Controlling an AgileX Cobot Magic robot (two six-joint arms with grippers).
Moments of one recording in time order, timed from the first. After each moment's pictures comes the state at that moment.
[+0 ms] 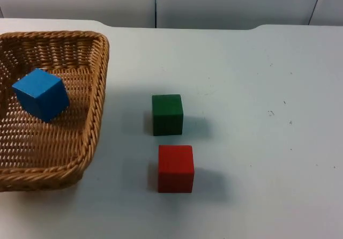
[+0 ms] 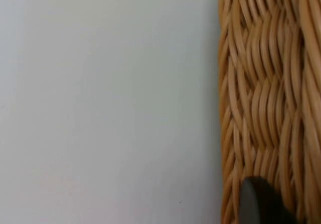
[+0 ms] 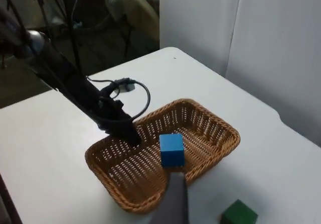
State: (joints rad) right arm 0.82 0.84 -1.24 0.08 0.86 -0.14; left arm 0.37 1.83 -0.70 -1.36 0.71 1.36
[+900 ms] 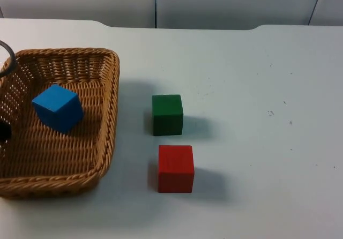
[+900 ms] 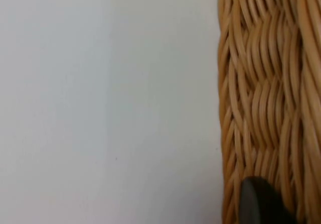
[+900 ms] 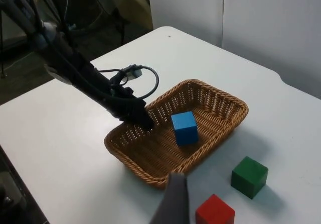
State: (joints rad) right arm 0.82 0.61 -0.99 0.05 0.85 -0.01; left arm 0.30 1.99 -0.71 -1.61 0.64 1.58
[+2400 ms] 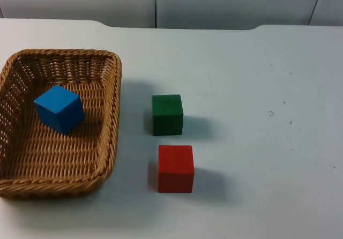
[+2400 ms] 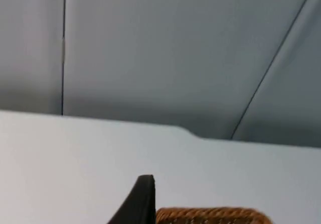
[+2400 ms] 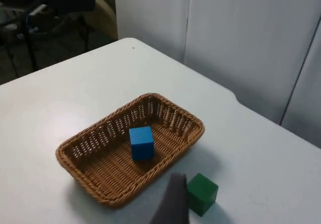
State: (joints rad) right arm 0.82 0.61 -0.99 -0.10 0.80 -0.02; left arm 0.30 0.98 -0.71 -1.43 0.46 1.31
